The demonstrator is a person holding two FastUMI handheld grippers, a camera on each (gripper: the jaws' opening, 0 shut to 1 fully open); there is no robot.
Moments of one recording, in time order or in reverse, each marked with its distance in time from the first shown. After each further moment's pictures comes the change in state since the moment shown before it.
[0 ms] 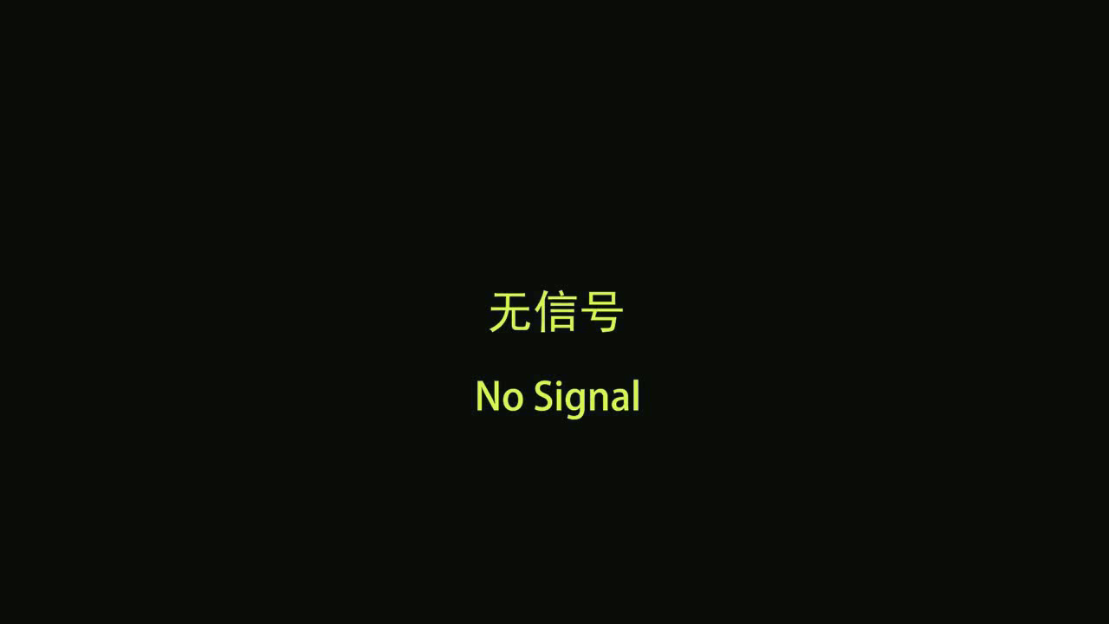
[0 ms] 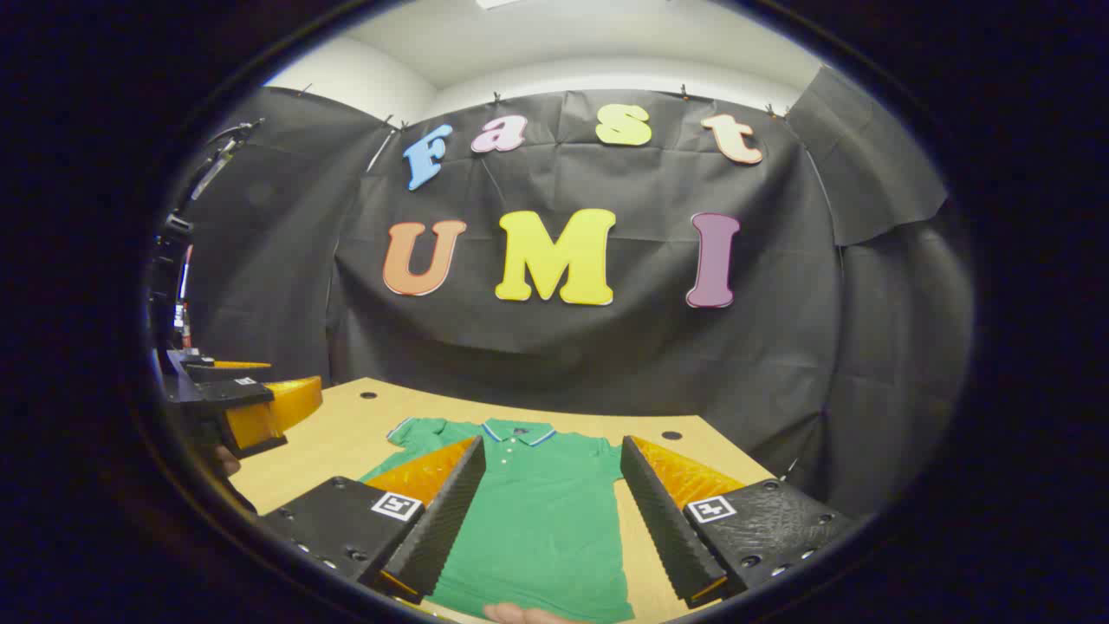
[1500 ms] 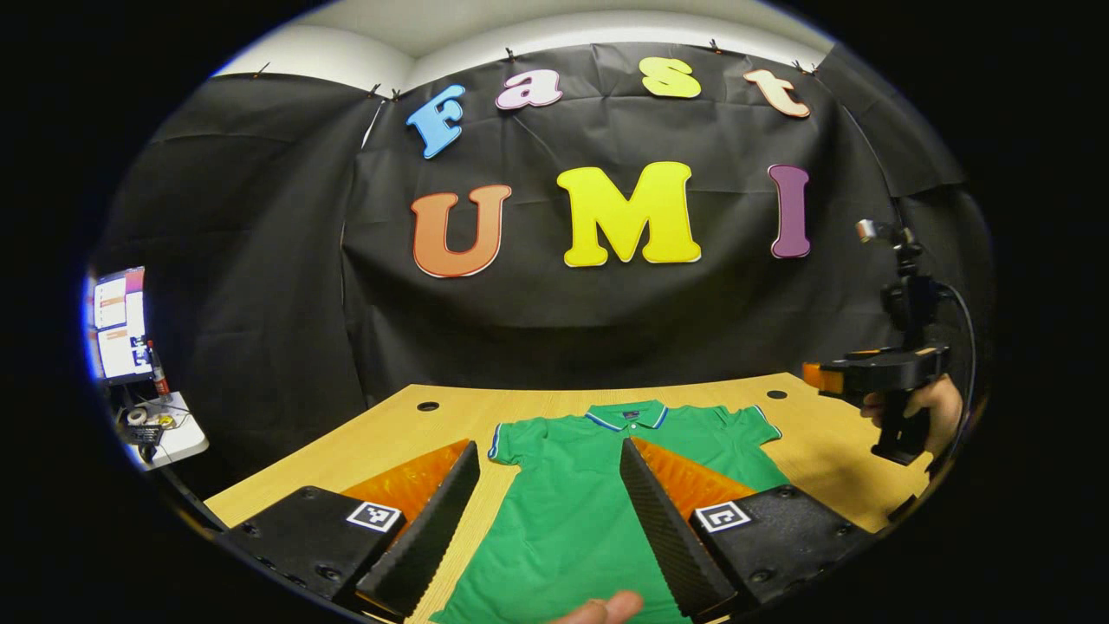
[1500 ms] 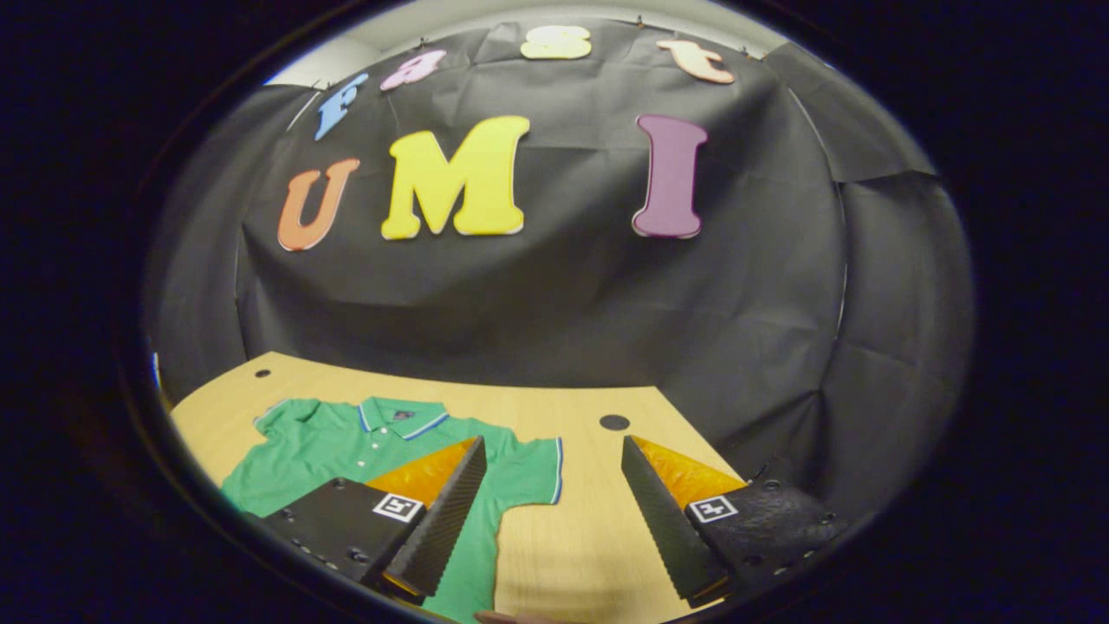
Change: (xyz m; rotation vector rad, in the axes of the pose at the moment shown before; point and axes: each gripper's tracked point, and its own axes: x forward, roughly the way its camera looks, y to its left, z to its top) left arm 0.010 -0.024 -0.018 0.091 0.025 0.016; right arm 0.239 -0.155 -0.057 0.027 0.226 -0.130
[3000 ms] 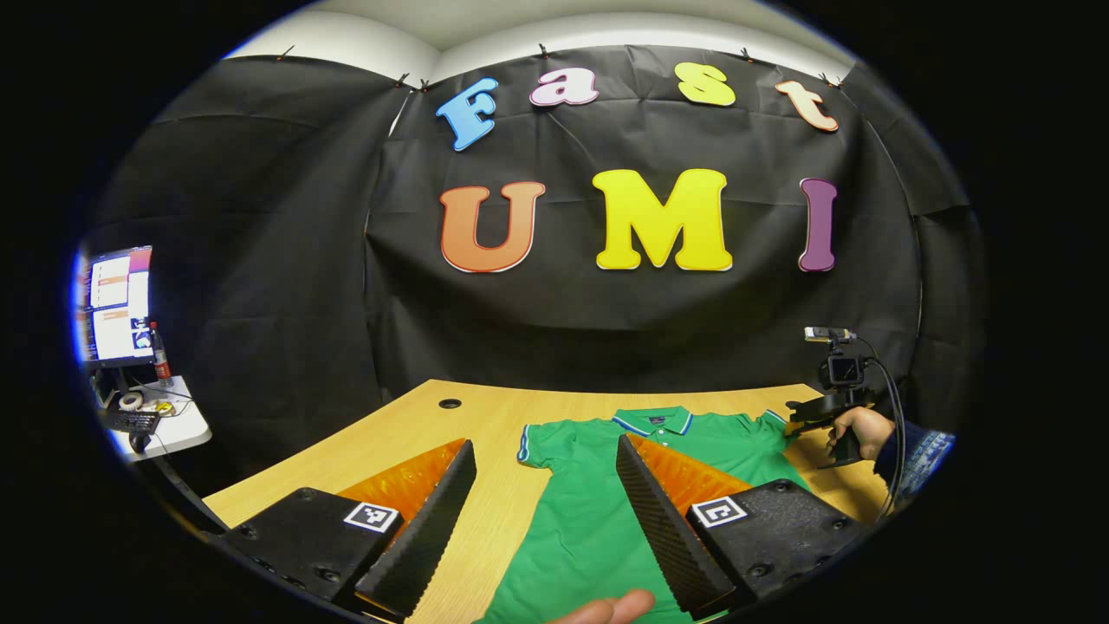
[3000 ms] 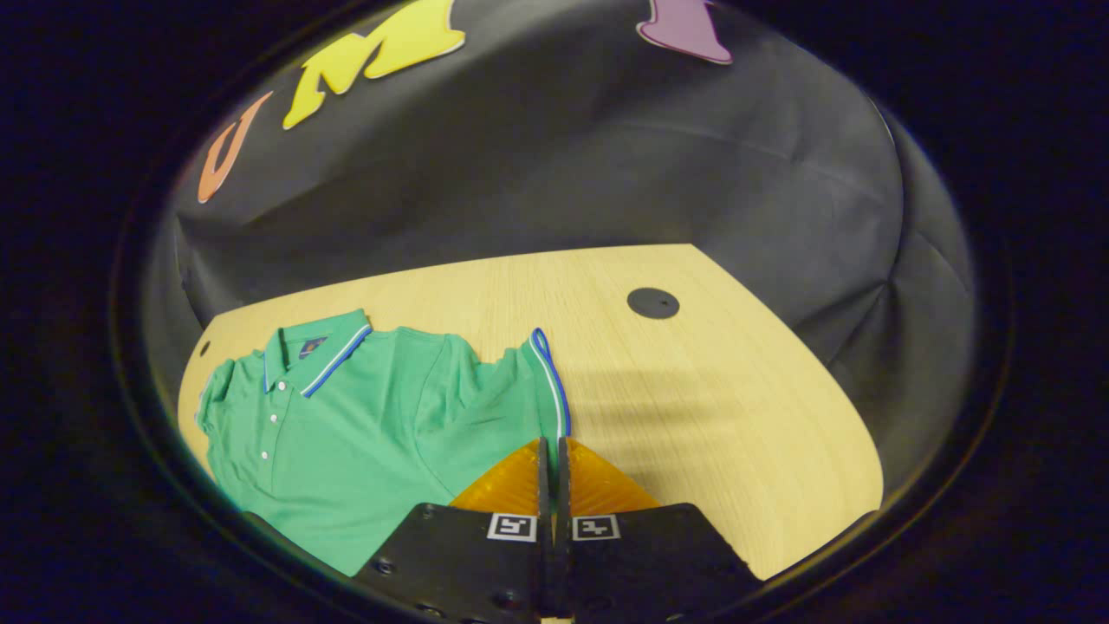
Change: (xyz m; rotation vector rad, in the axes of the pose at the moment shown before) left arm 0.004 0.059 0.007 -0.077 -0.009 0.072; right arm 0.135 0.019 -0.103 0.070 0.426 -0.055
